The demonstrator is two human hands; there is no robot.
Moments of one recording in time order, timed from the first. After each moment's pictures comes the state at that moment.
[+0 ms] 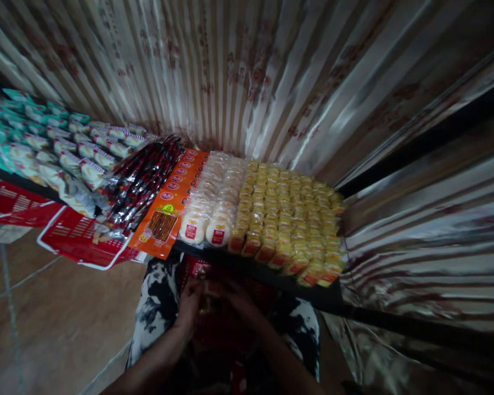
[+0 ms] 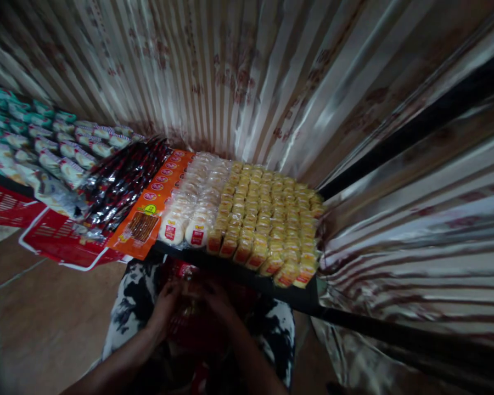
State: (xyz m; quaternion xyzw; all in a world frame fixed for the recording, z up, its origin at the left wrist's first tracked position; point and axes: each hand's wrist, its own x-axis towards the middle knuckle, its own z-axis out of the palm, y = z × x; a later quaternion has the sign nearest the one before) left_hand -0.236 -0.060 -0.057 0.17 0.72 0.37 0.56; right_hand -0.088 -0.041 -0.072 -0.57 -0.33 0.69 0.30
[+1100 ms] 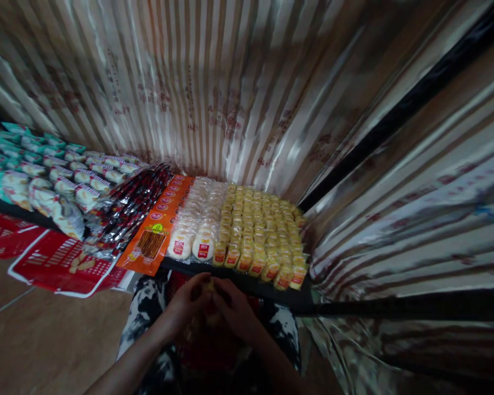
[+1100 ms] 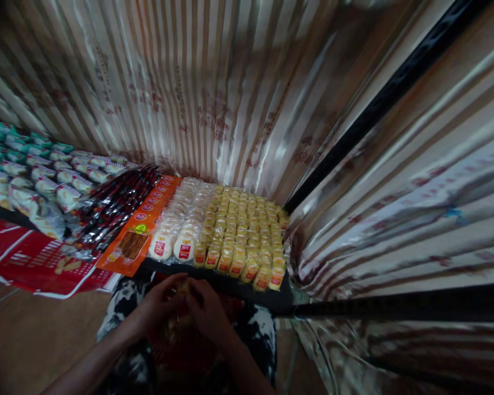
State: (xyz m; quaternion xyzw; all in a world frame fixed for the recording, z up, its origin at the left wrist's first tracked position) left_hand -0.240 -0.027 0.048 0.50 0.51 0.31 0.62; right_hand -0.077 -0.044 0.041 -0.54 -0.62 0.45 0.35
